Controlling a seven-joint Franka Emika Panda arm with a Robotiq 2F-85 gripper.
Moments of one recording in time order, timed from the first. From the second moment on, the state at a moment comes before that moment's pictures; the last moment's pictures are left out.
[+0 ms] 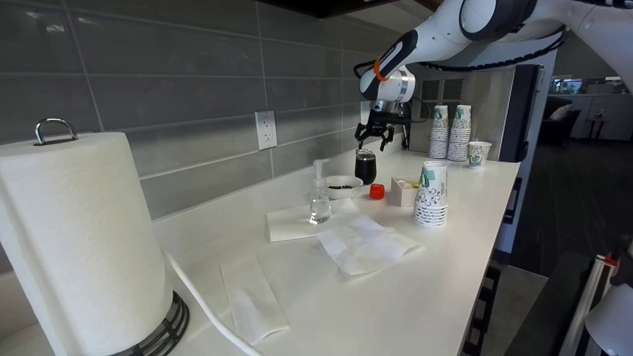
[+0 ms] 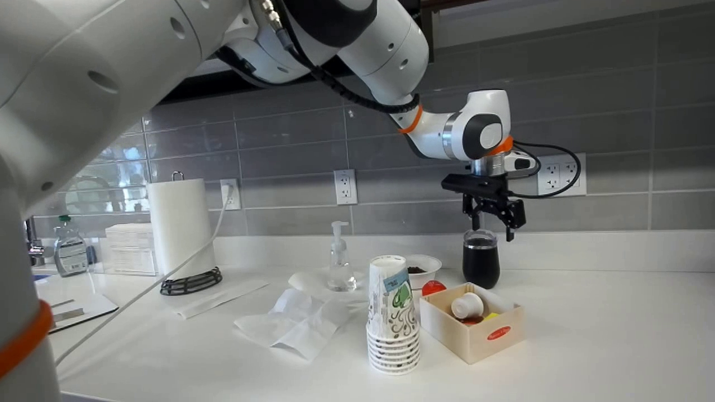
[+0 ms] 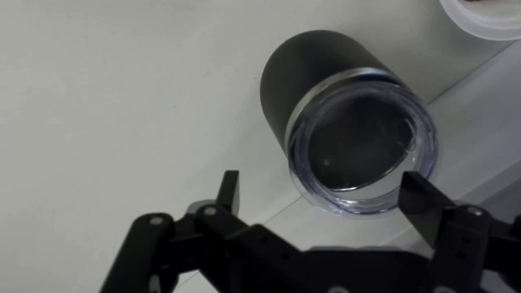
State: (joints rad) arm -0.28 0.76 -0.09 -1.34 0.21 2.35 0.04
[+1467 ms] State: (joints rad) arm -0.30 0.41 -0.07 -1.91 0.22 2.58 -0.22
